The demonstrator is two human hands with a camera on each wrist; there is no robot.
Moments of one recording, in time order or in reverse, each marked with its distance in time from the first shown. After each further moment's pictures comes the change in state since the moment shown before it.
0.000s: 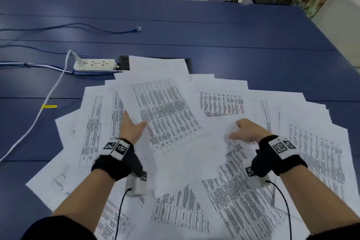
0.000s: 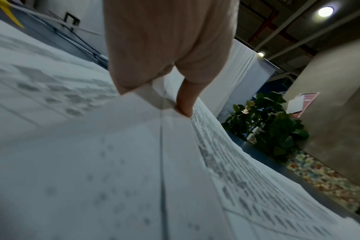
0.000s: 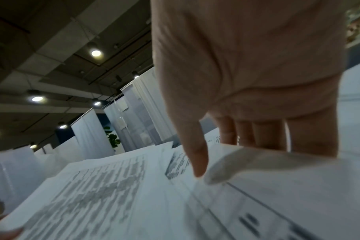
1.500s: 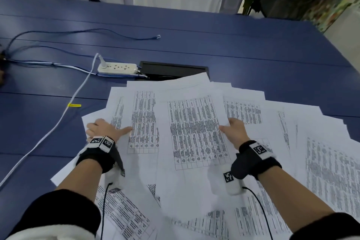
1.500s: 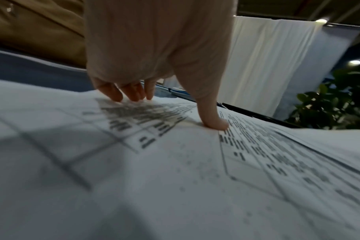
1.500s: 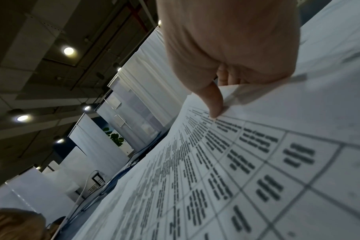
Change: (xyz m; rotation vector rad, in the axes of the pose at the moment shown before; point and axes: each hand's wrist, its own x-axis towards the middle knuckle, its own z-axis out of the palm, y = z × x) left_hand 0.063 -0.054 -0.100 0.658 0.271 -0.222; right_hand 0.013 -0.085 0.059 0.668 0.299 -0.023
